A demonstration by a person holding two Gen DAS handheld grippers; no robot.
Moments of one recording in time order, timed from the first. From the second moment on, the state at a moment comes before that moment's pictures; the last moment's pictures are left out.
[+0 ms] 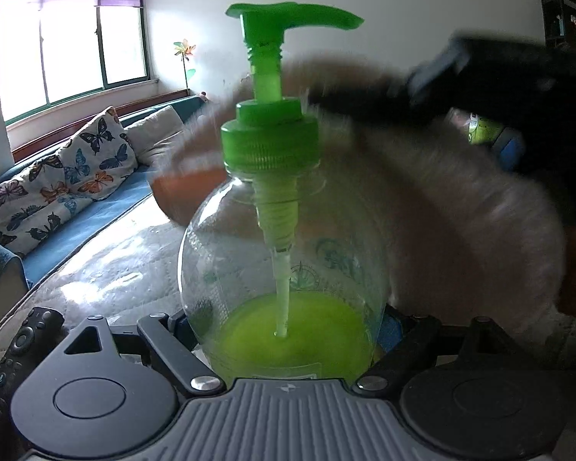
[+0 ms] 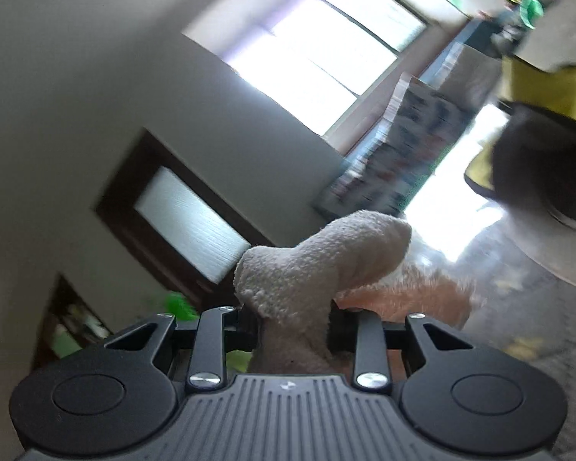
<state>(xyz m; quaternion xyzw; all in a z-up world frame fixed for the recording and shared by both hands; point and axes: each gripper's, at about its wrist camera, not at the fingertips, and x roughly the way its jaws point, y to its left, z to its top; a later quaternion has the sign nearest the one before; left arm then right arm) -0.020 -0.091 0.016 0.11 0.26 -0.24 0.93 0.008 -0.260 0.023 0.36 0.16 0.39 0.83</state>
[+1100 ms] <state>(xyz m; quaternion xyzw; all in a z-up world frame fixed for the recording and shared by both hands) -0.025 -0.105 0.005 0.15 0.28 -0.22 0.92 0.038 -0.256 -0.013 0.38 0.28 0.32 0.82</state>
